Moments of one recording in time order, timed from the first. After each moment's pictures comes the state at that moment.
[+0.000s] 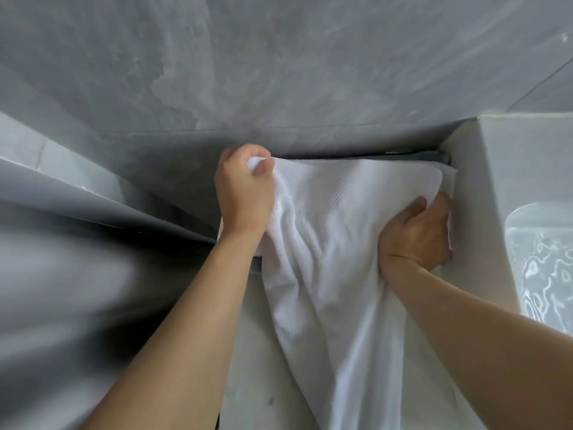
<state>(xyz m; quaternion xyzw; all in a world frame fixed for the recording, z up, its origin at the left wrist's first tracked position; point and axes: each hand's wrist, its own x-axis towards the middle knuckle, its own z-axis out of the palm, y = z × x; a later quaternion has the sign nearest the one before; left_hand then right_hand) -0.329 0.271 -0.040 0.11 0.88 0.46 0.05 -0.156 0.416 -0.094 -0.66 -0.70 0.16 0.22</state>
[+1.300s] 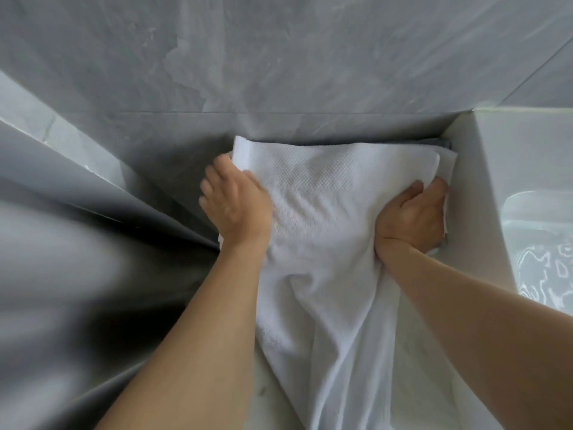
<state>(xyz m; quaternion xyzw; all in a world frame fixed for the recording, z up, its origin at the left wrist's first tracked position) -0.289 0.256 -0.046 0.03 0.98 0.20 -0.04 -0.165 0.421 -0.100 -0.62 -0.71 0.16 0.29</state>
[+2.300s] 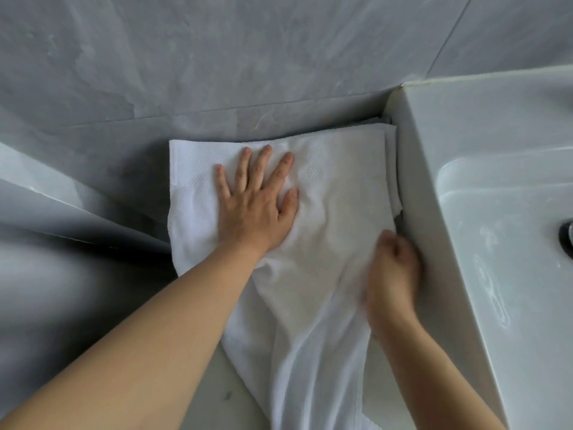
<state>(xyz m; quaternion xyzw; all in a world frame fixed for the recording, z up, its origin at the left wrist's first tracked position) -0.251 0.298 -0.093 0.39 0.92 0.04 -0.02 -0.067 0.373 -0.082 -0.61 -0.55 0.51 0.26</state>
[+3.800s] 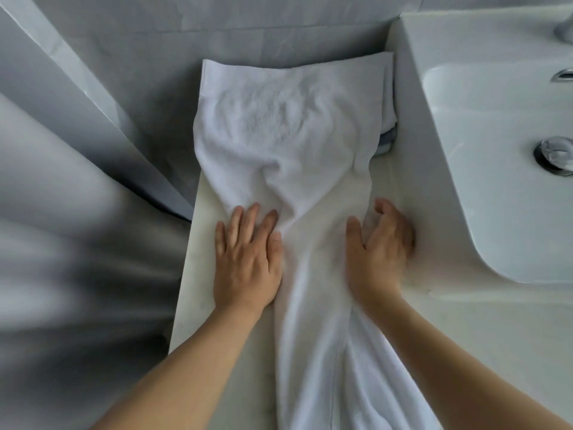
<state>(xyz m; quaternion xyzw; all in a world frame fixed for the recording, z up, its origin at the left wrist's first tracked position) -0.057 0.130 -0.117 0.30 0.94 0.17 0.00 0.046 0.281 -0.110 -0.45 -0.79 0.33 0.26</state>
